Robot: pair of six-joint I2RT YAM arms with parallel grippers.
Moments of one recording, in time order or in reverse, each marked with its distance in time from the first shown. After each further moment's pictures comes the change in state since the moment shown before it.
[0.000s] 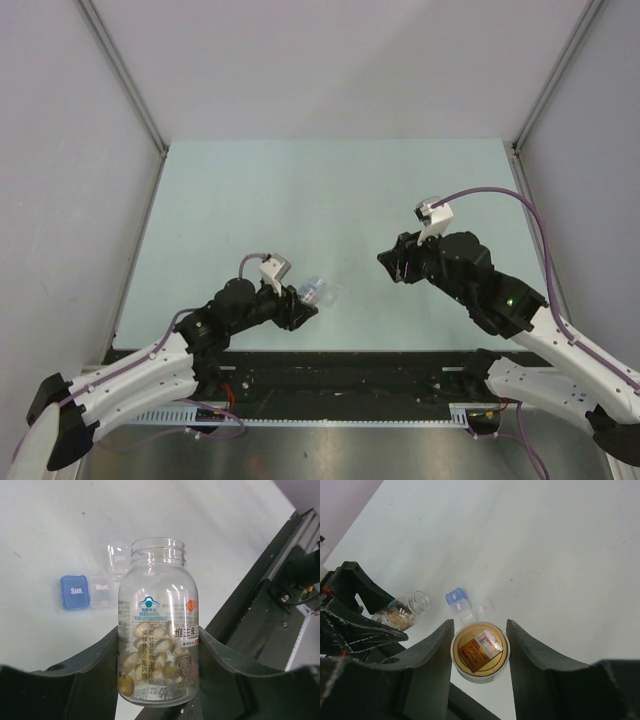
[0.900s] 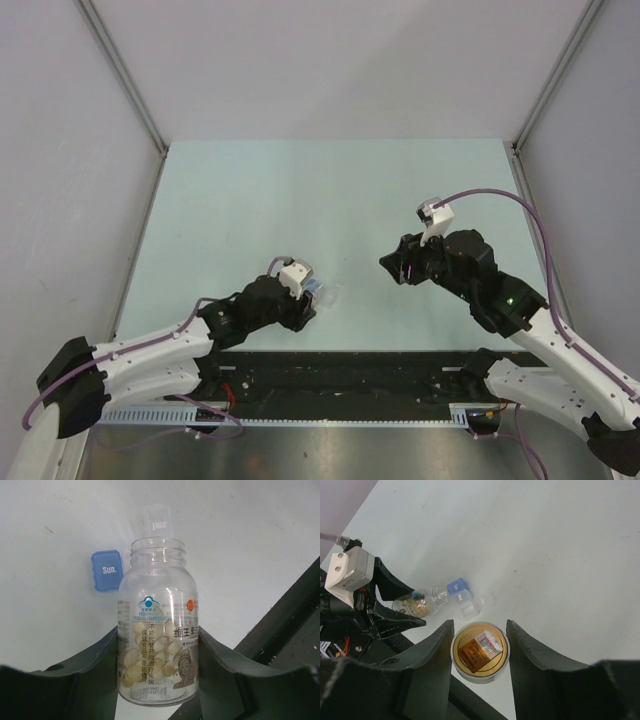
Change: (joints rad) left arm -0.088 0.252 0.076 -0.076 -0.196 0.160; right arm -0.100 -0.015 -0.041 0.000 -0.151 -0.014
